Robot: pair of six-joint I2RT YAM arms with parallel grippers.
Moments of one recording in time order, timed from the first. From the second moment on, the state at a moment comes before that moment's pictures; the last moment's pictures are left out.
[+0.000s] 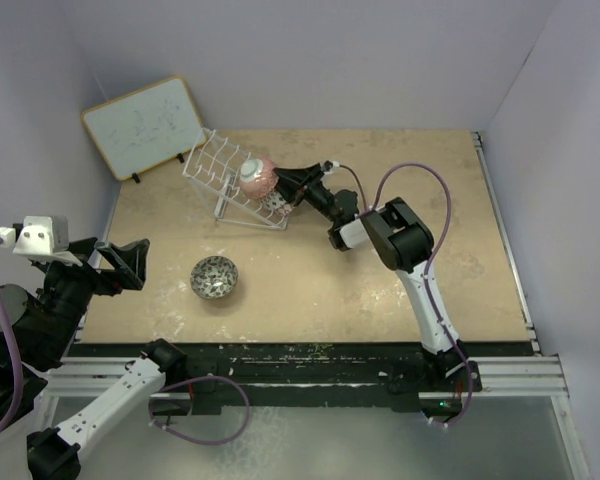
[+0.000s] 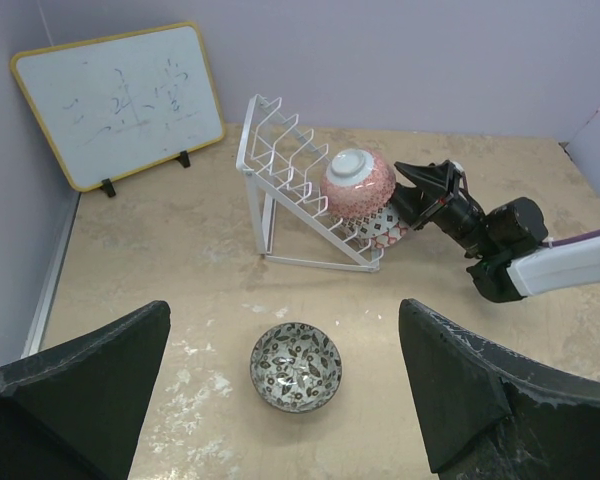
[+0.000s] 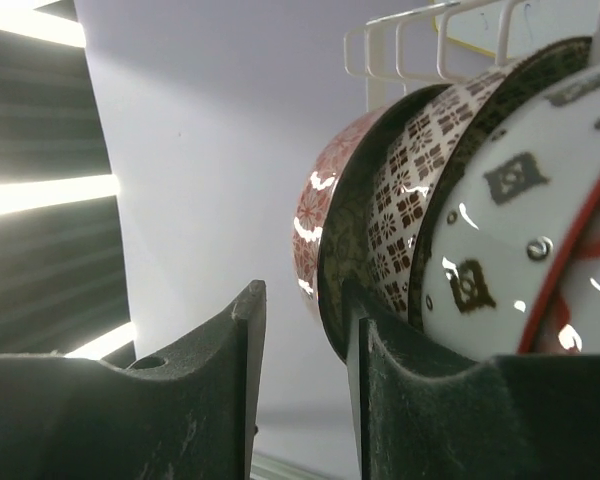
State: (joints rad) left arm -0.55 0.53 1.48 -1.04 -0.41 -0.21; right arm 0.53 2.45 1.35 1.50 -0.37 1.97
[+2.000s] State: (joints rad) left arm -0.55 0.52 1.53 -1.06 -0.42 -0.22; right arm 0.72 1.68 1.32 0.31 -0.26 1.04
